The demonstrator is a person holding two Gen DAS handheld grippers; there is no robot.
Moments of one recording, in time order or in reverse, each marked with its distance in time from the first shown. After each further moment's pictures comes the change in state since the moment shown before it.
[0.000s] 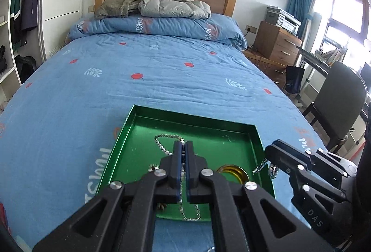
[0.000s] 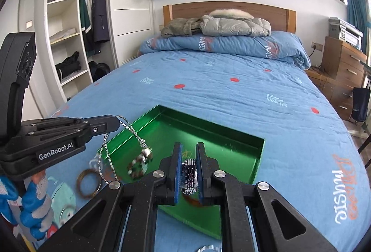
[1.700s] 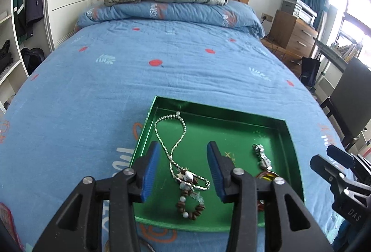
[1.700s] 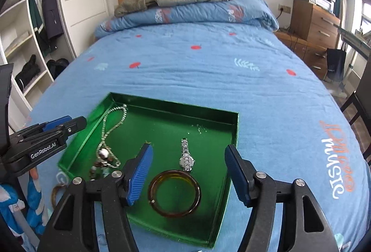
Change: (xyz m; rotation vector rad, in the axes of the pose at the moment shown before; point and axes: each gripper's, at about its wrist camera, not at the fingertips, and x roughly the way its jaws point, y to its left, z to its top) left arm 0.019 0.036 0.002 -0.012 0.077 0.074; right arm 0.011 -0.015 -0.001 0.168 0.147 -0.189
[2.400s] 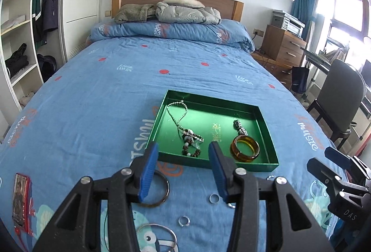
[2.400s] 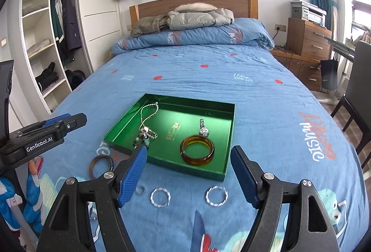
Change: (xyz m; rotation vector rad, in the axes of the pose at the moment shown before) left arm -0.136 0.010 -0.082 0.007 -0.109 0.004; right arm -0.124 0.029 -0.078 -0.009 -0.120 0.024
